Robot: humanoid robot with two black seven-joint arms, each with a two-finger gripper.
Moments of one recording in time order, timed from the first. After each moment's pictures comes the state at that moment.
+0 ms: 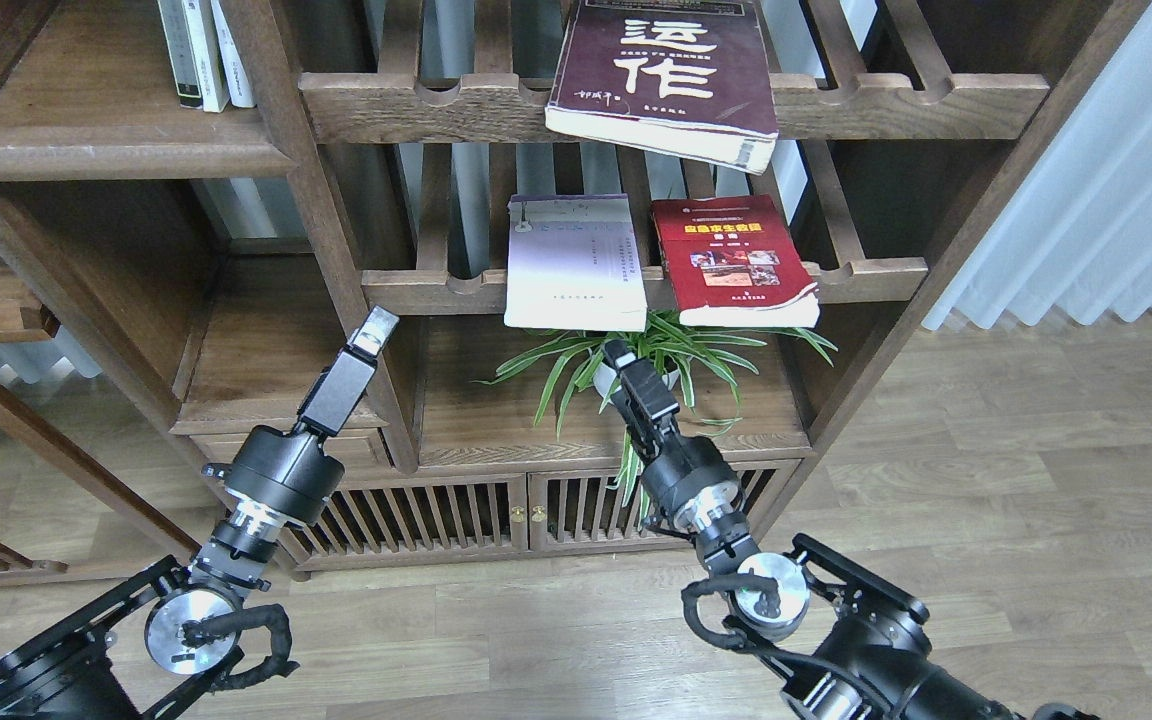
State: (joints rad) left arm -0.25 0.26 -0.71 -1.23 0.07 -0.49 -0.49; right arm 0.36 0.02 0.70 0.92 0.35 0.37 0.30
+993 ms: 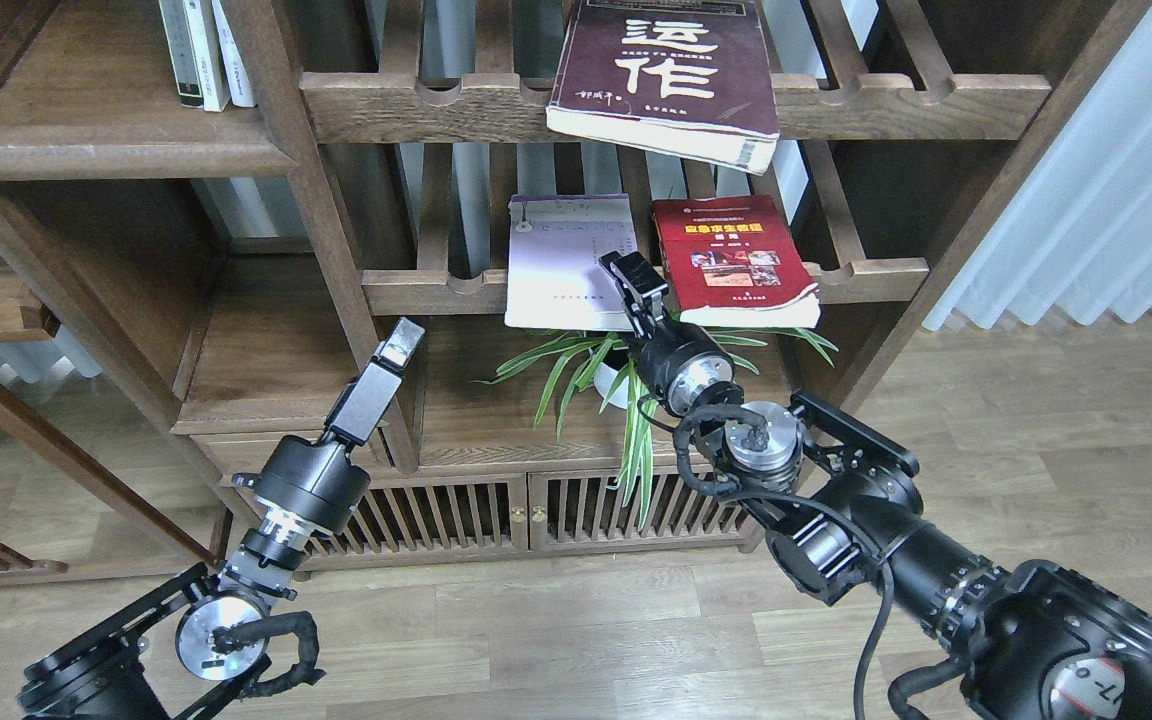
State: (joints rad) left arm -0.26 0.21 -0.71 -1.20 0.08 -0.49 -0.49; right arm 0.64 0.02 0.70 0.79 0.59 0.08 0.16
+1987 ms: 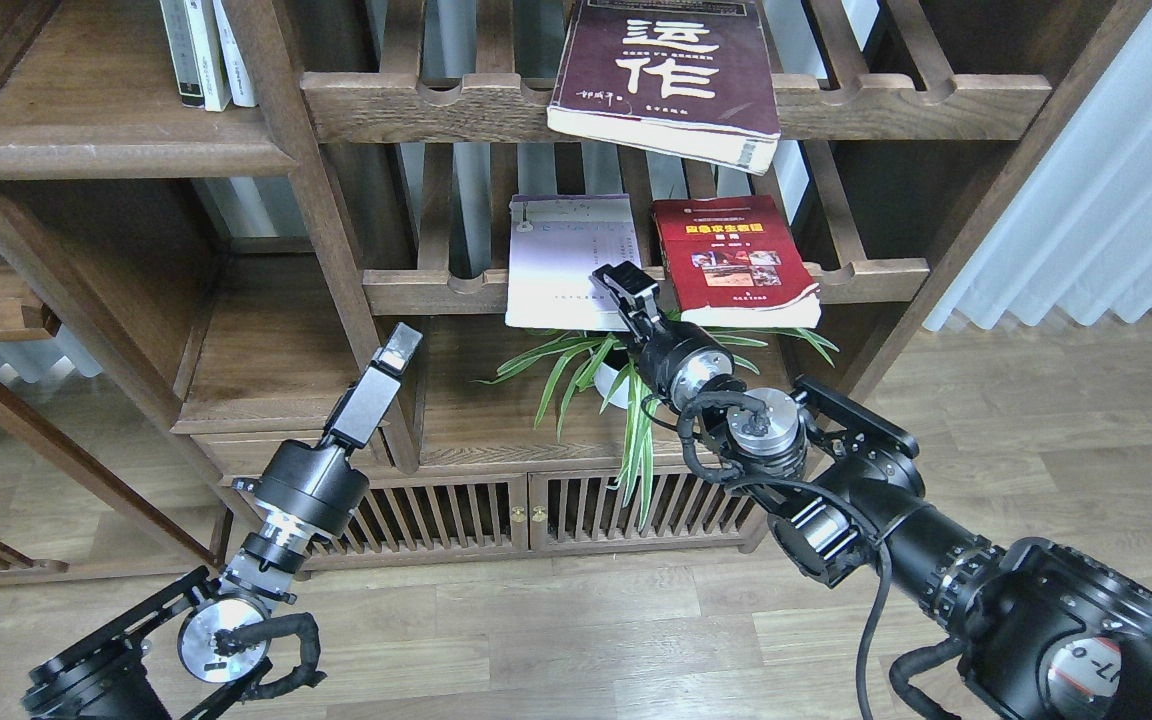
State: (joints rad) left arm -0.25 0.19 -0.72 -1.17 0.08 -0.49 -0.49; right arm 0.68 0.01 0.65 0.73 0.62 0.05 0.08
